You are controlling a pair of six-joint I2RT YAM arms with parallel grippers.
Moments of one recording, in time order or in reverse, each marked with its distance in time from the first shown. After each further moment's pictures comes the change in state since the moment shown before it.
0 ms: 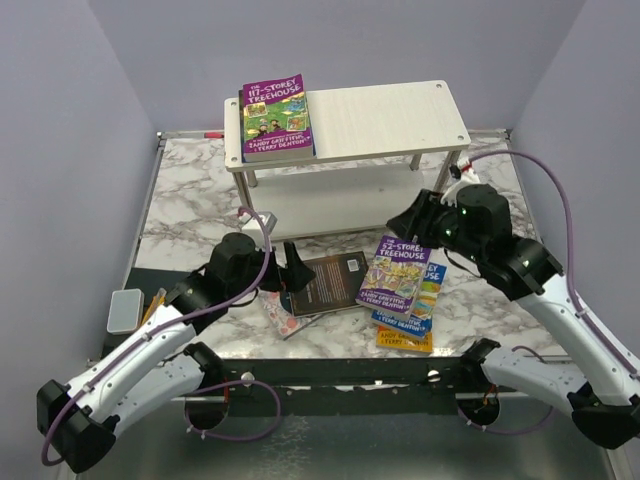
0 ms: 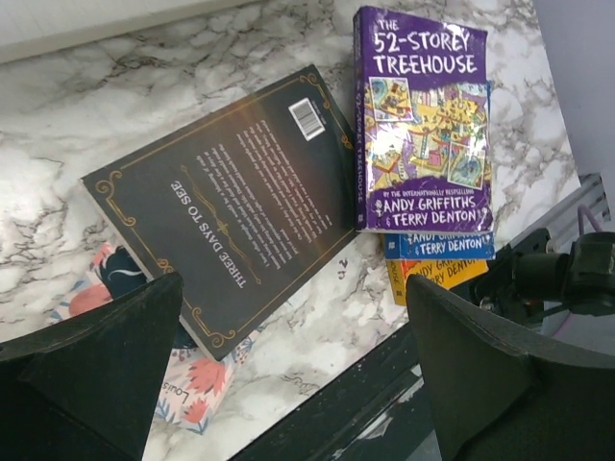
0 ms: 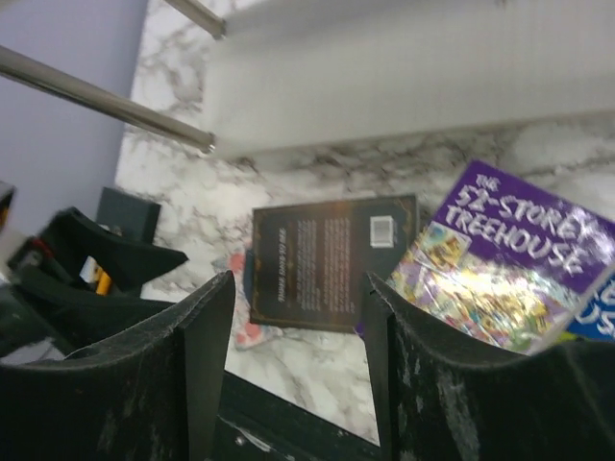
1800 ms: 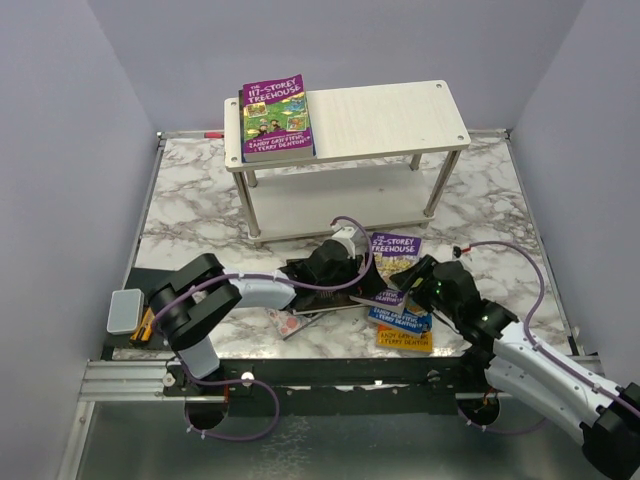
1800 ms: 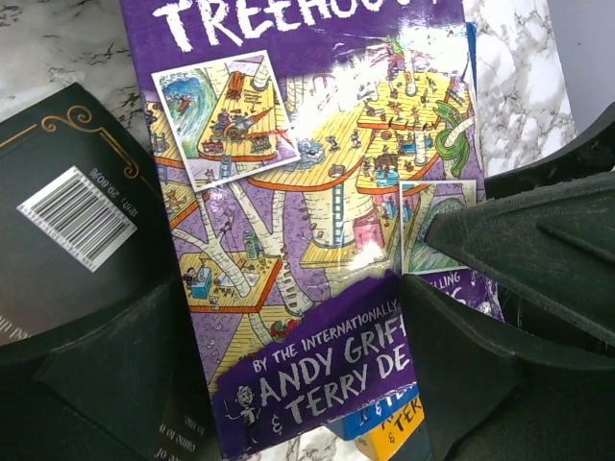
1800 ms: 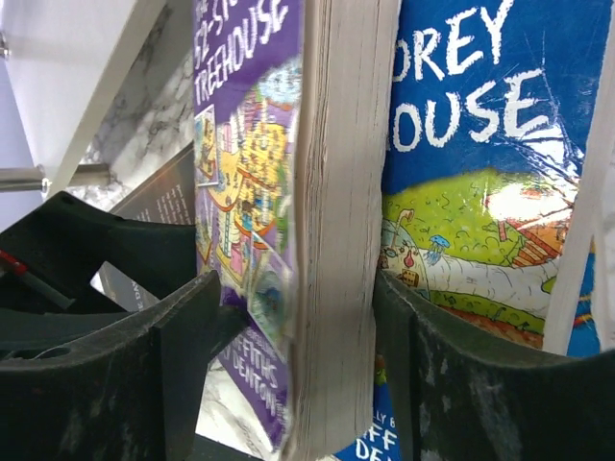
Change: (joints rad) left arm -0.292 0.899 0.079 0.800 -0.018 -0.155; right arm 0.000 -0.295 -0.908 0.384 0.114 0.476
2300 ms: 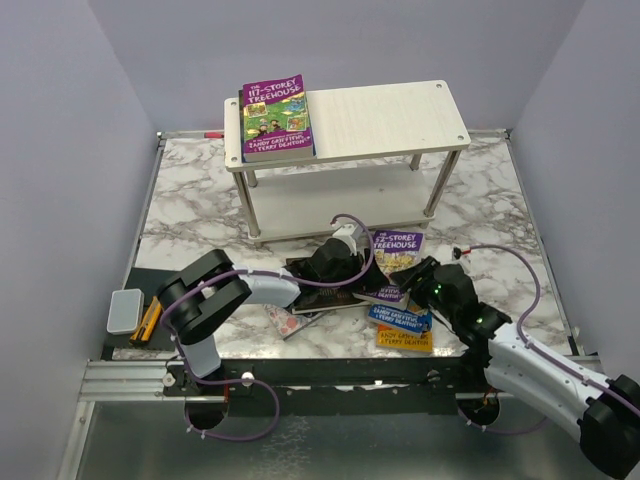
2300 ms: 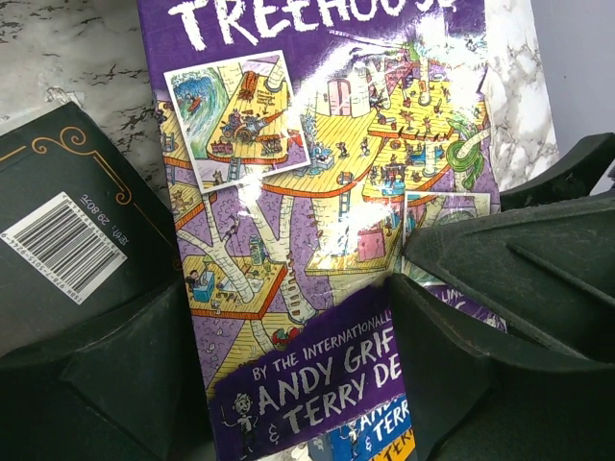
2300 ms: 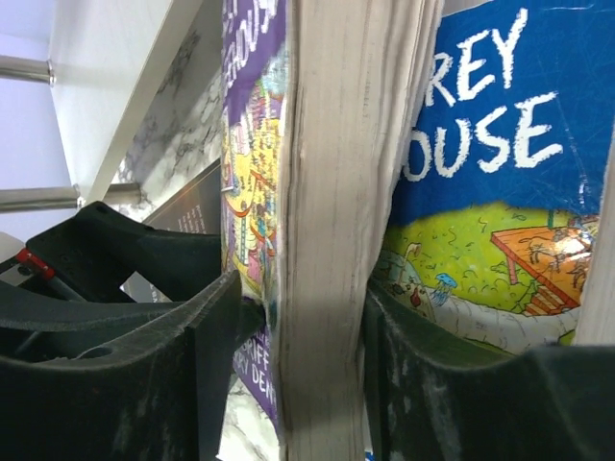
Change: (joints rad) left arm 0.005 0.075 0.031 0.060 0.002 -0.051; right arm -0.014 0.051 -0.084 0.221 -0.013 0.033
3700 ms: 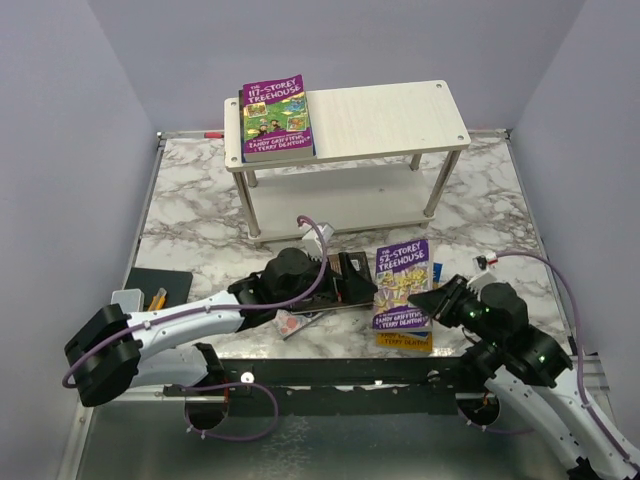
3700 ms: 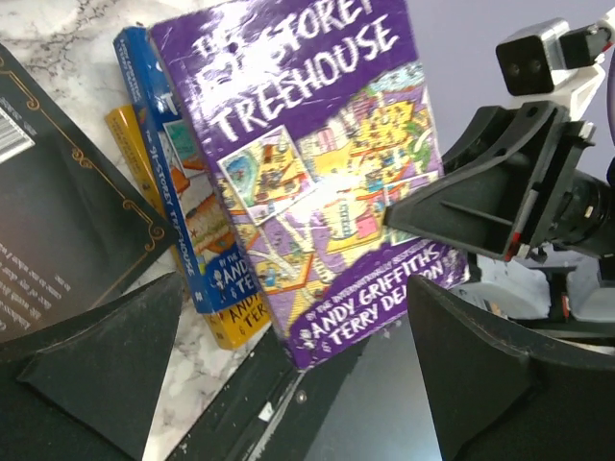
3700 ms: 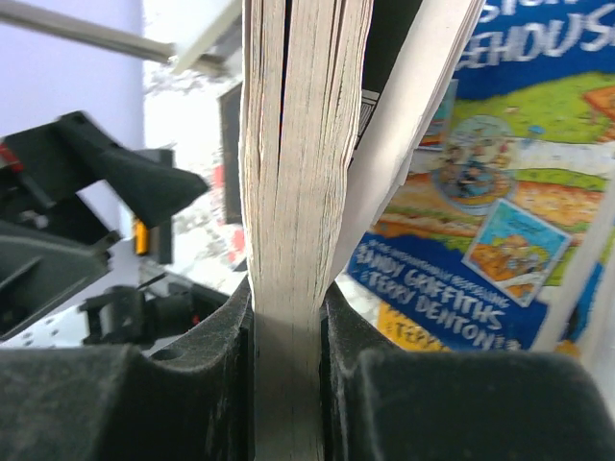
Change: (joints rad) left arm -0.049 -0.552 -0.152 -0.198 0.021 -0.073; right arm 0.014 -0.544 0.225 -0.675 -0.170 -0.145
